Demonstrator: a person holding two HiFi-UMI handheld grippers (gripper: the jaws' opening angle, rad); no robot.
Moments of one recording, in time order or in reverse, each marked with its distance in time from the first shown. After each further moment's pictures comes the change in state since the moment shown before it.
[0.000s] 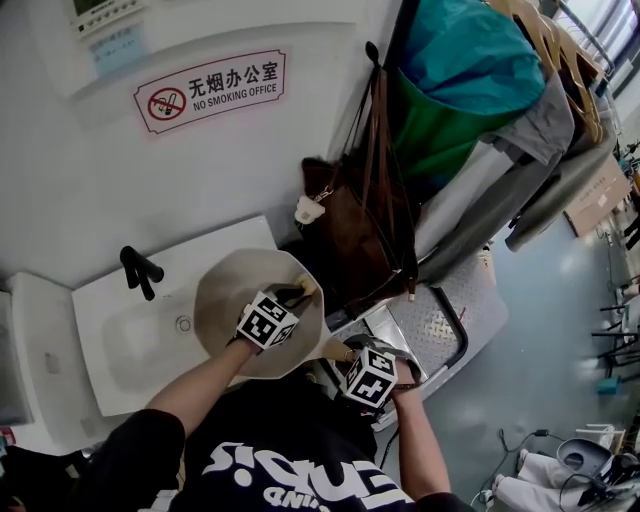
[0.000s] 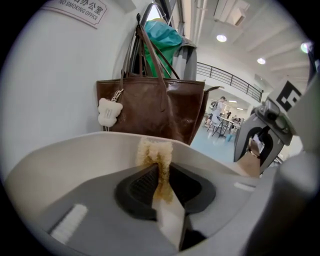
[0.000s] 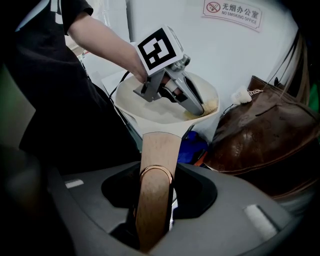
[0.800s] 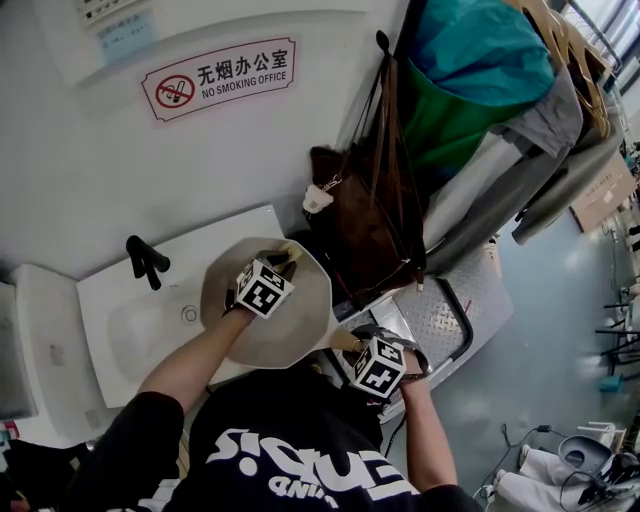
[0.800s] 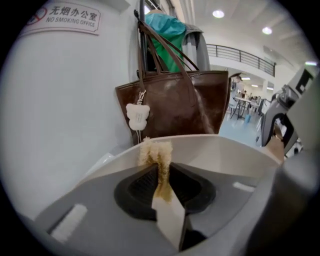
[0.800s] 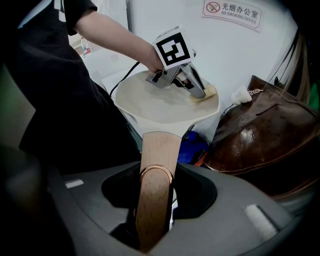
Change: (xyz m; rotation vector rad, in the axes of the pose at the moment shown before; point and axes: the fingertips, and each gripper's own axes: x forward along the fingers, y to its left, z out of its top) left arm -0.021 0.071 0.012 0.104 0.101 0.217; right arm 0.002 -0.001 -0.001 -0.003 -0.004 0.000
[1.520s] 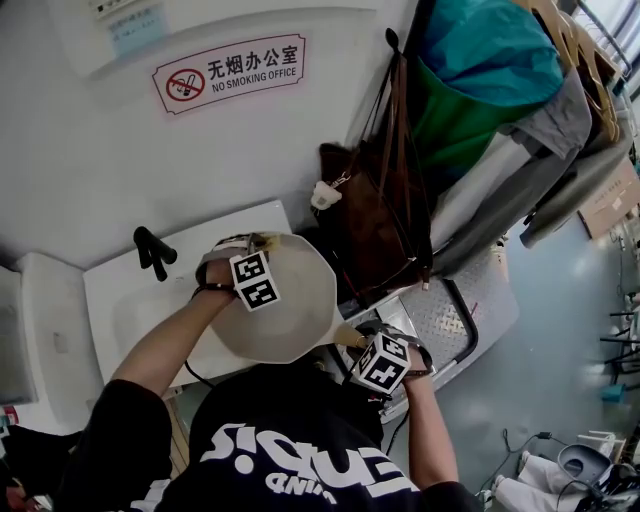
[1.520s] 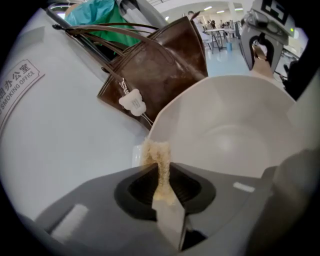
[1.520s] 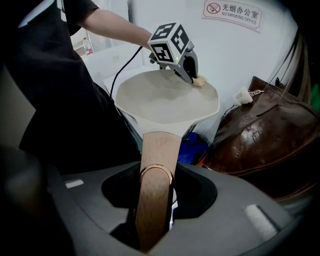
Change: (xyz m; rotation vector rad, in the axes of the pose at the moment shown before) left arm -0.032 0.058 -0.038 0.607 0.383 0.163; right arm 0.000 -0.003 0.000 -0.011 -0.015 0.015
